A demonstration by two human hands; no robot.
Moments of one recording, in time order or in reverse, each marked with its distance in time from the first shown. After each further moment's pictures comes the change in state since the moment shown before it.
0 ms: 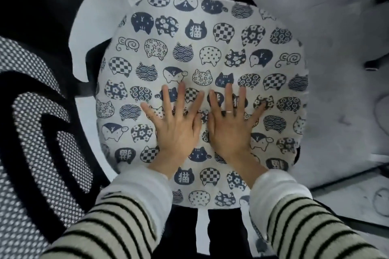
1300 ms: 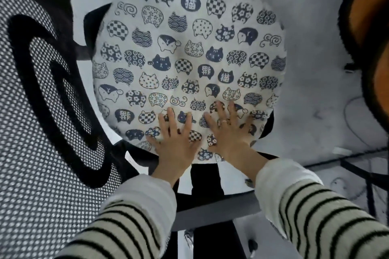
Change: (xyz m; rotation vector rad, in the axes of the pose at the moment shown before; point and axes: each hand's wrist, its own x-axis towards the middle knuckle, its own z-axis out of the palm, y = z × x) left_hand -0.115 0.055 -0.020 -0.239 -0.627 -0.255; right_hand -0.070 0.047 -0.050 -0.307 -0.858 -0.265
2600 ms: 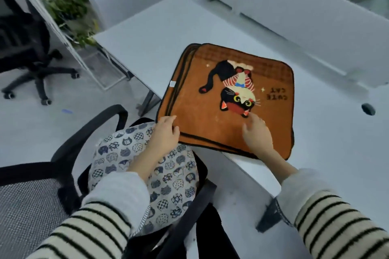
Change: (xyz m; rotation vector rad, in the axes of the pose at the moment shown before) left_hand -0.142 0.190 -0.254 -0.048 0.316 0.705; right_hand -0.312 0.165 -0.034 1.253 1.071 0.710
